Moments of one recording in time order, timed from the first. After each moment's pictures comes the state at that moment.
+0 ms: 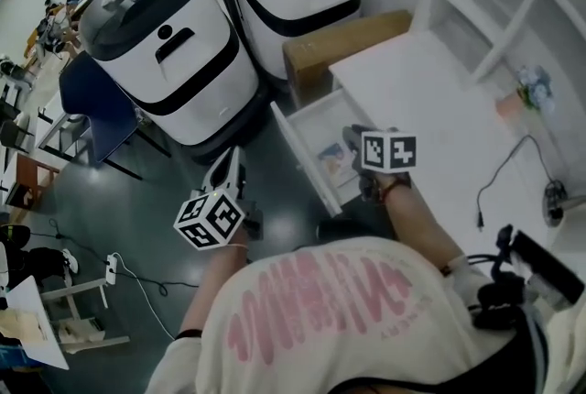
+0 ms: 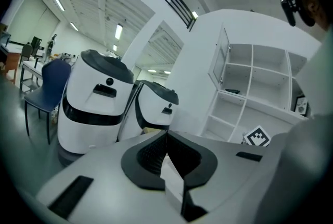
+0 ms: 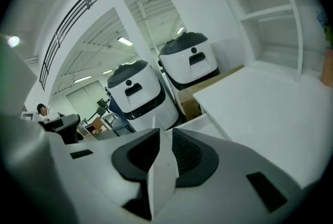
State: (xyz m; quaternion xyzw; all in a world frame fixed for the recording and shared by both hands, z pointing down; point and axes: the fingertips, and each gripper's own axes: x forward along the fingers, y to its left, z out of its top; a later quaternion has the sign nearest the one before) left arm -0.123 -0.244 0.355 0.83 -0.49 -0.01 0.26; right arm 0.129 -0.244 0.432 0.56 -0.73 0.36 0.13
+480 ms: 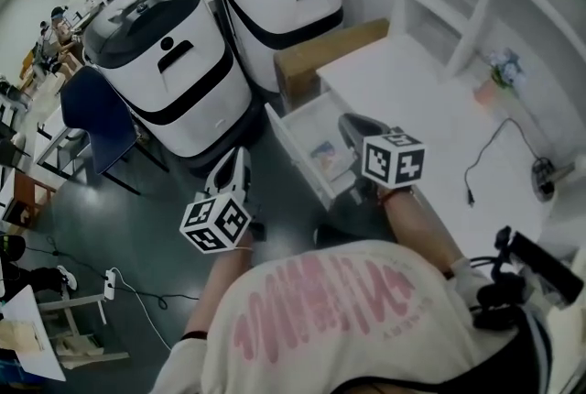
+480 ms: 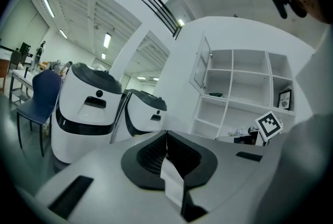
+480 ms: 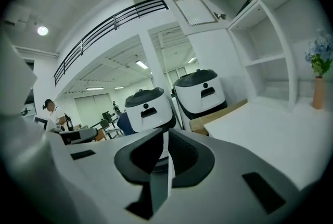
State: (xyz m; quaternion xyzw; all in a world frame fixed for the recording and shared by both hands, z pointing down) left arm -0.116 -0.181 0.313 0.87 -0.45 -0.03 0.20; right arm 0.107 -0.175 0.321 0.59 -0.78 0.23 0.04
